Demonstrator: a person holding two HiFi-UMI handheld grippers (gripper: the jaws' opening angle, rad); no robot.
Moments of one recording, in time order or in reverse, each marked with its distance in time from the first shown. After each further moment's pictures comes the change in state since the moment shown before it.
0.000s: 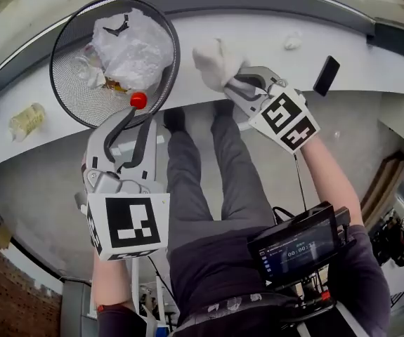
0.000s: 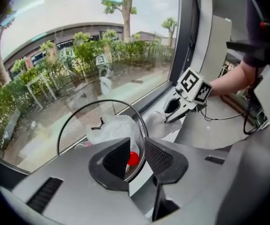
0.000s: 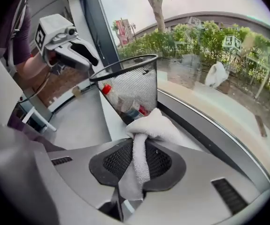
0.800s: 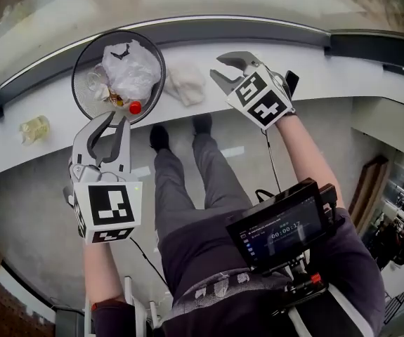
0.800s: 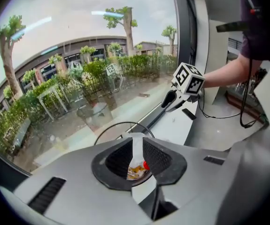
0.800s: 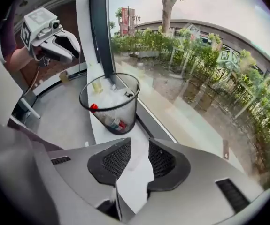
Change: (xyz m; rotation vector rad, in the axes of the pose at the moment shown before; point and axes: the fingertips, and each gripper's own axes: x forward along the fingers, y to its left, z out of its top) left arm -0.065 0.032 0.027 0.023 -0.111 0.112; right arm -0.063 -0.053 0.067 -0.122 0.086 -0.221
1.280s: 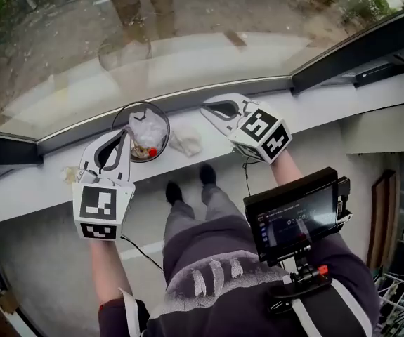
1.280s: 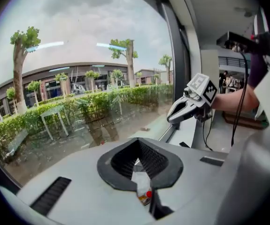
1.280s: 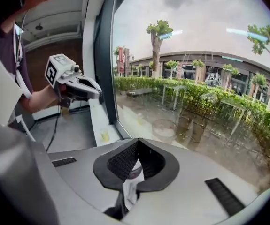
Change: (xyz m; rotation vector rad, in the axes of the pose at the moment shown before) left arm -0.145 0.032 0.132 -0.009 -0.335 -0.017; right arm -0.211 0.031 0.147 0.078 -0.425 -0.043
